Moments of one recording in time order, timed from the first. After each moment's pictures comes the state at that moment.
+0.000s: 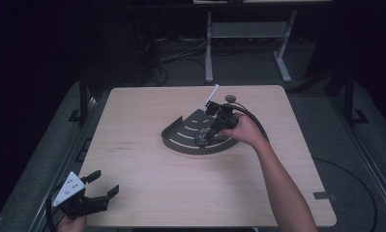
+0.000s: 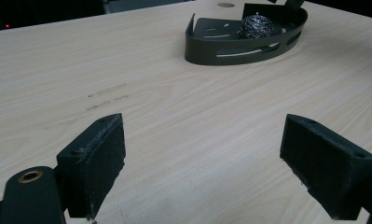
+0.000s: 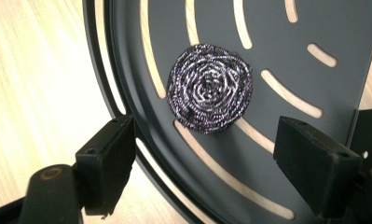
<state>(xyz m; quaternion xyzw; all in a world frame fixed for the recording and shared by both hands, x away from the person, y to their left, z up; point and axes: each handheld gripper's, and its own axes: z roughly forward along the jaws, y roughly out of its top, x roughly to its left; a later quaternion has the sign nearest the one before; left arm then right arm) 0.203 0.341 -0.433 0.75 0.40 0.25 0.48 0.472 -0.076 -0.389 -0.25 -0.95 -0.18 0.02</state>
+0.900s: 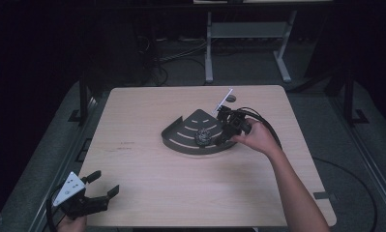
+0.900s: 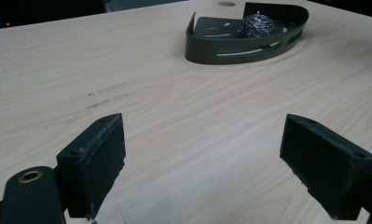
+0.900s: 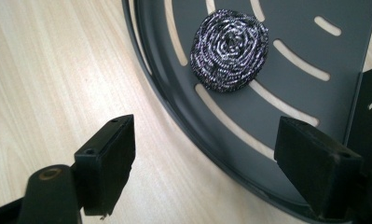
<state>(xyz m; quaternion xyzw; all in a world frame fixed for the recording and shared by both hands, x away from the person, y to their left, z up) 0.203 0.340 -0.433 0.75 0.40 0.25 0.47 0.439 -0.107 -0.377 -0.25 -0.95 -0.21 0.01</state>
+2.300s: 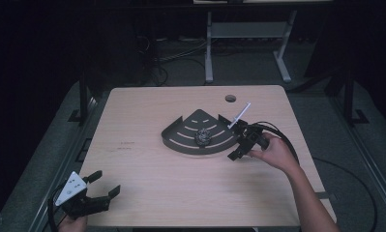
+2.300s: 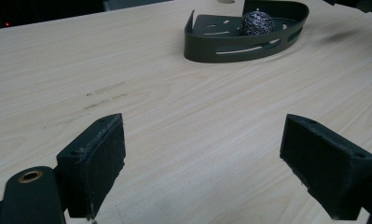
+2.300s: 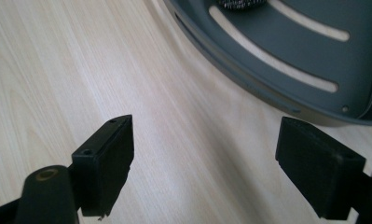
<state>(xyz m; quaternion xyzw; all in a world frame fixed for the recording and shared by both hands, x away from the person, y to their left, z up) 0.203 0.338 -0.433 0.75 0.39 0.25 0.47 0.399 -0.152 -0.396 -0.27 -0.94 -0.20 0.02</state>
